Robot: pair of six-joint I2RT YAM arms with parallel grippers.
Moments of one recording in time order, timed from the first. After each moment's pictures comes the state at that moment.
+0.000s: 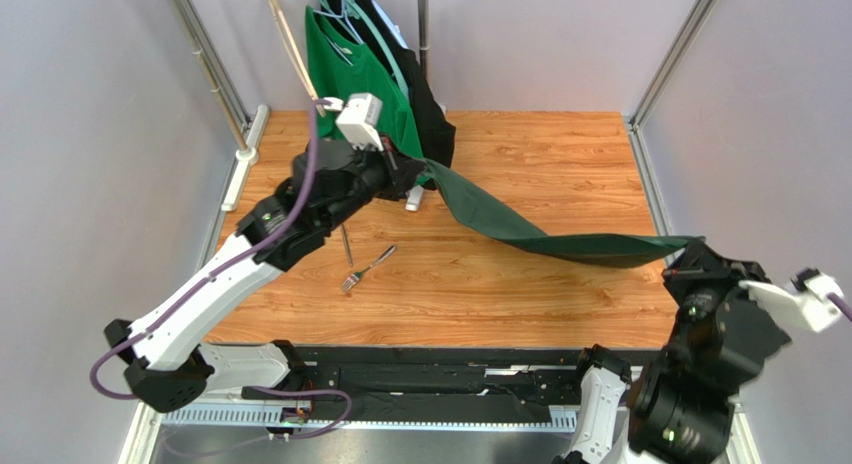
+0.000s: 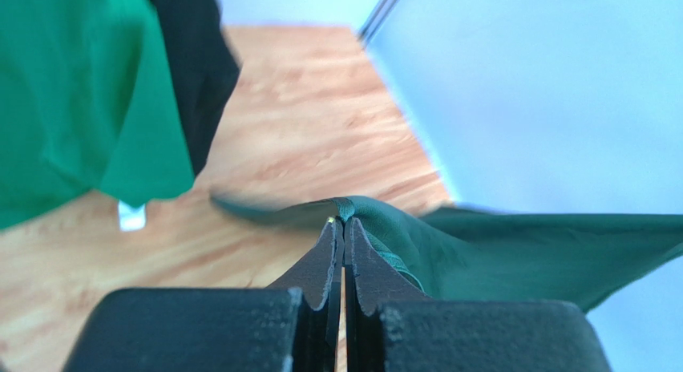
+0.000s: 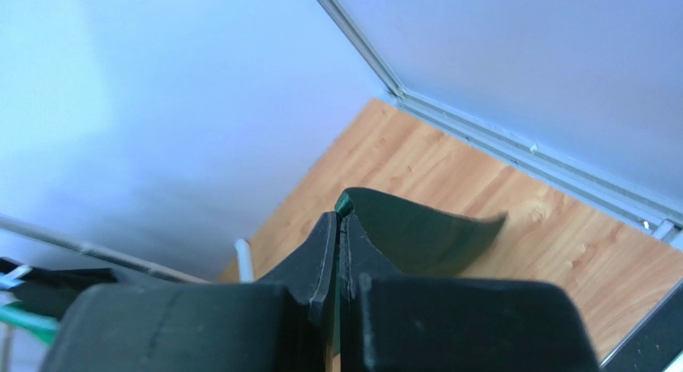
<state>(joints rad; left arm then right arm) -0.86 1.20 1.46 -0.45 -0.21 -0.54 -0.53 0.48 1.44 -1.04 0.05 0.66</state>
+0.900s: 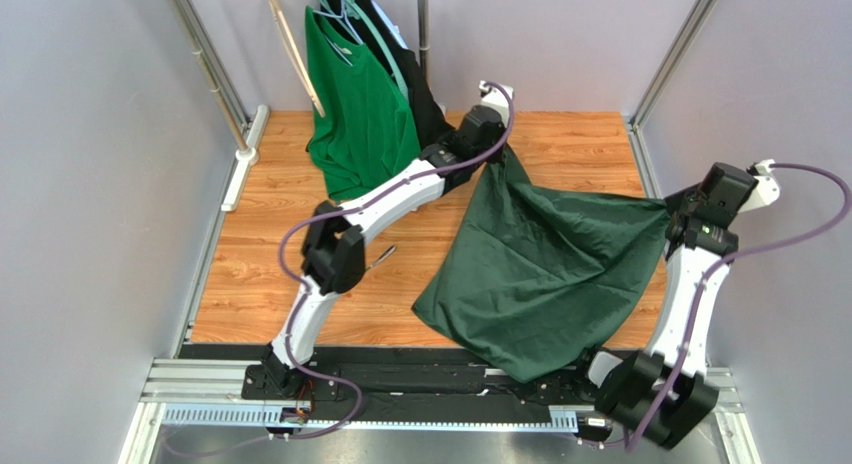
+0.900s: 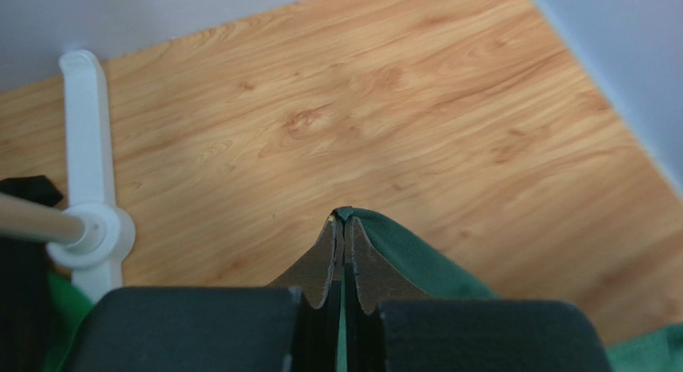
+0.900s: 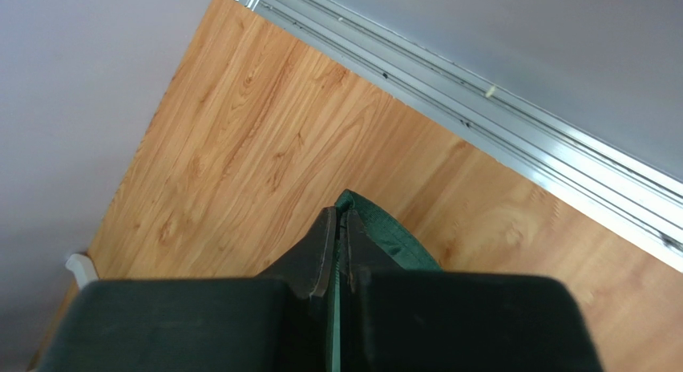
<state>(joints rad) -0.81 2.21 2.11 -0.23 -0.25 -0.24 -0.51 1.06 1.08 -0.50 0.10 0.61</state>
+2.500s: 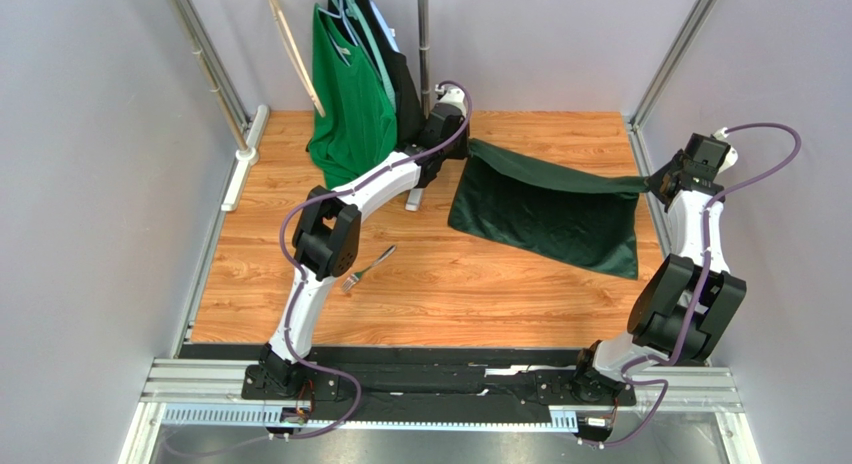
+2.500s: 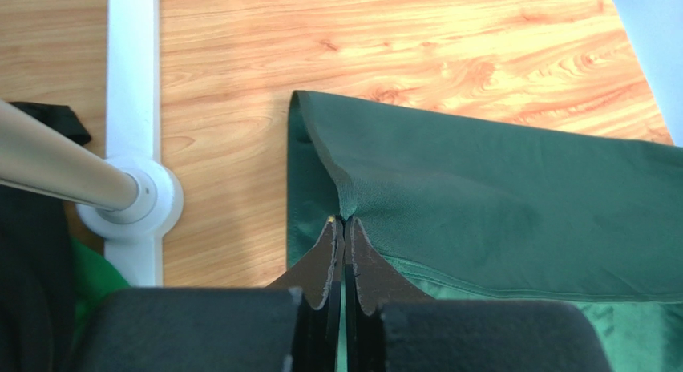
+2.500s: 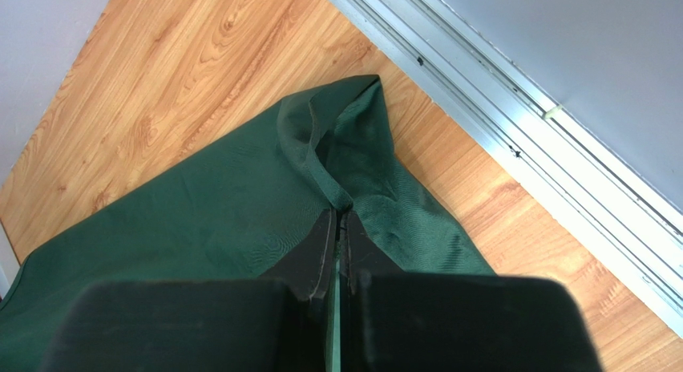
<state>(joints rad) -0.63 2.29 2.00 -0.13 -0.13 -0.39 -0.45 1.53 1.24 -0.39 0.02 0.48</state>
